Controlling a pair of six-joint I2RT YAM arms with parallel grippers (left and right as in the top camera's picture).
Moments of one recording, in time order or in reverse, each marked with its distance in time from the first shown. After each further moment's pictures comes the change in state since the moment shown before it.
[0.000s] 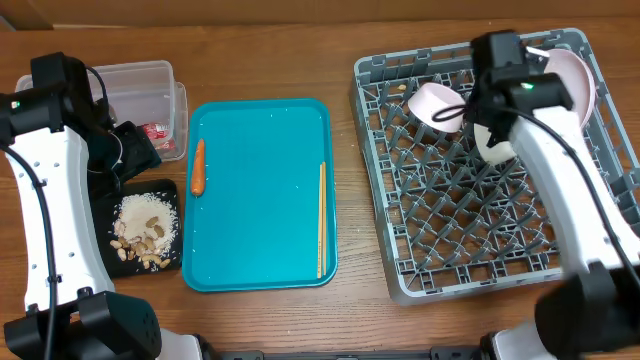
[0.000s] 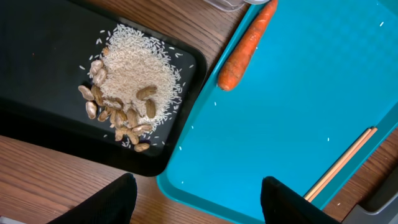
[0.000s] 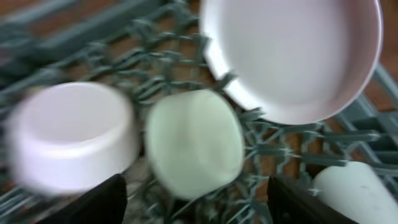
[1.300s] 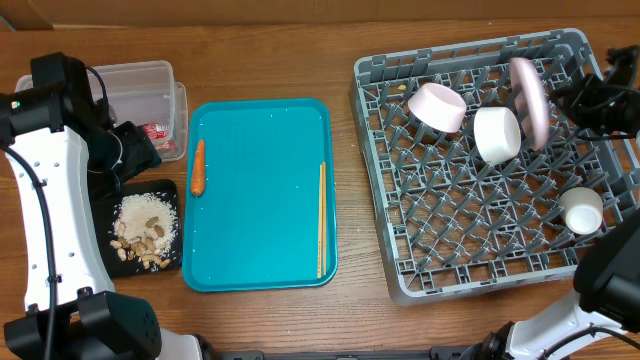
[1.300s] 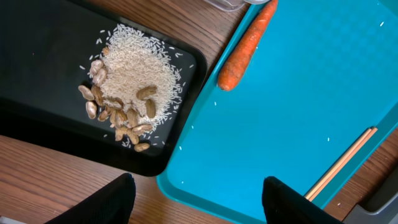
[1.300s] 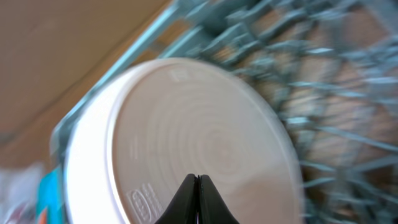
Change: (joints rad) left arm 0.000 0.000 0.000 0.000 0.000 0.000; right arm -0.626 0.225 0.016 0.263 -1.066 -0.375
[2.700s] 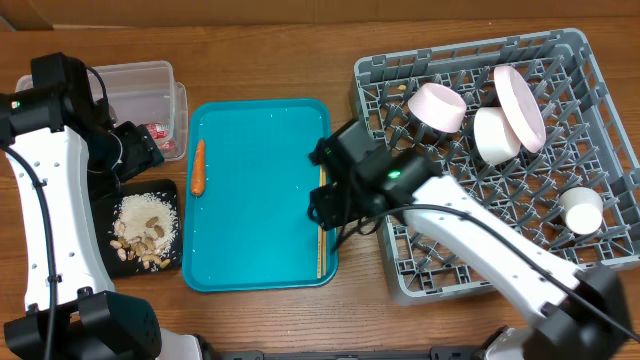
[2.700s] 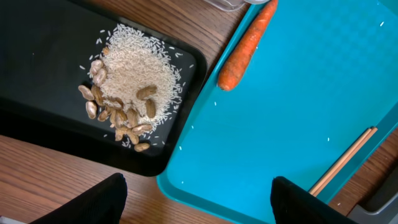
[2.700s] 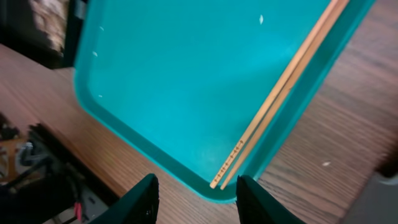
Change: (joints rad) left arm 0.000 0.000 0.000 0.000 0.000 0.000; right arm 1.227 -0.216 -0.256 -0.097 0.345 0.275
